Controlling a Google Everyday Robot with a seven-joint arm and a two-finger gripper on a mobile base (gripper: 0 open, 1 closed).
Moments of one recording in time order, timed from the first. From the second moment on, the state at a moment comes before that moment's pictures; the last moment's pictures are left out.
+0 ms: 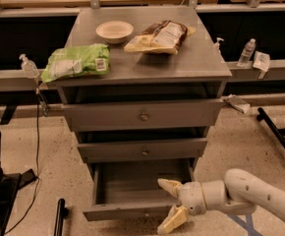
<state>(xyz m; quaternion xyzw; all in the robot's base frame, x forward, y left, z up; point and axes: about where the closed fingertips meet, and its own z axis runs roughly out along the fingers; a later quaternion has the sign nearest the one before) 0.405 -0.056 0.536 -0.46 0.67 0.48 0.34</state>
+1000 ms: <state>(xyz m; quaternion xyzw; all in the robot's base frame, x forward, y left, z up) 0.461 -0.119 0.427 -0.51 0.67 0.35 0.41</state>
